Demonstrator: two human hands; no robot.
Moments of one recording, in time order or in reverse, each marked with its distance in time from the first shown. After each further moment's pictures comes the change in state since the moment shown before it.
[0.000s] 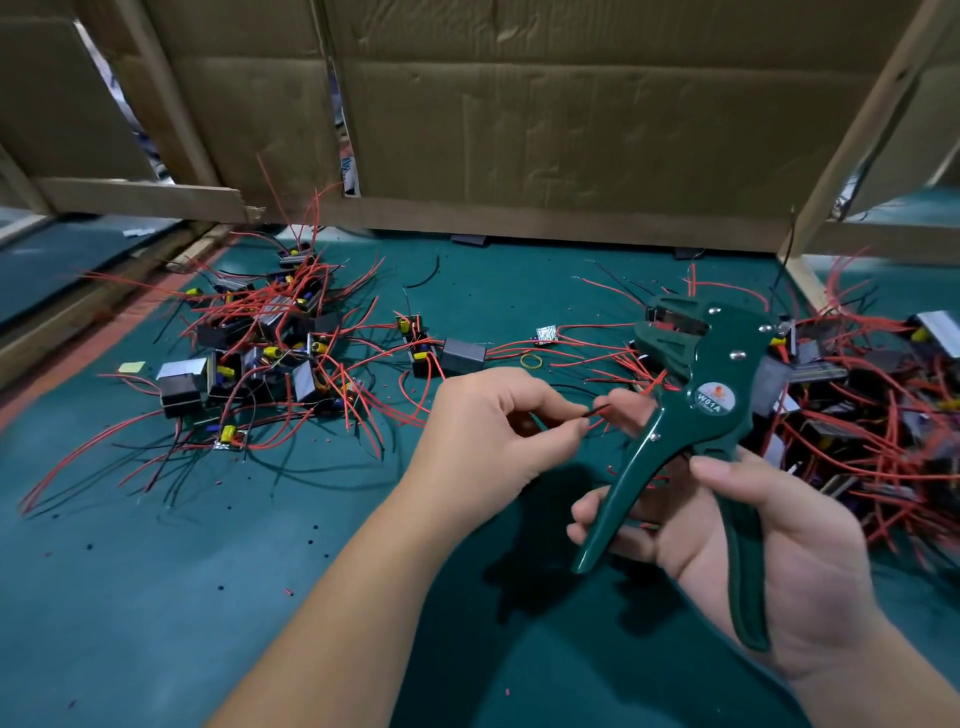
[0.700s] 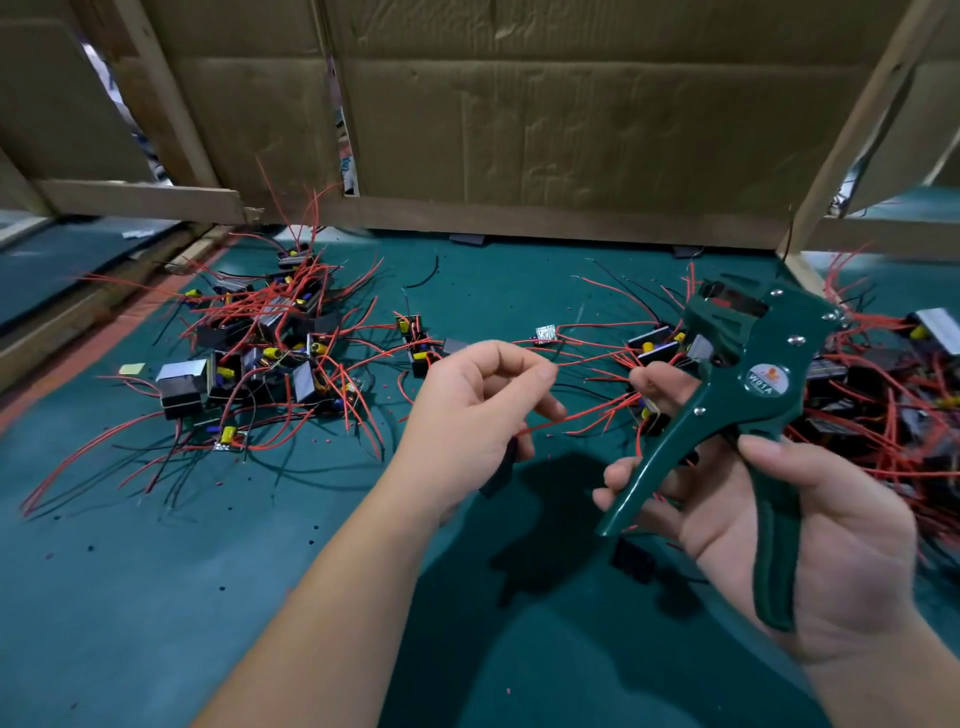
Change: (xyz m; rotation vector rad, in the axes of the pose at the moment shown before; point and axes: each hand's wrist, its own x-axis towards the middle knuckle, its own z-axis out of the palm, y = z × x) left_hand 0.004 0.009 -0.009 -0.393 0.035 -0.310; right_hand -0.002 -0.011 -0.005 0.025 0.010 -0.078
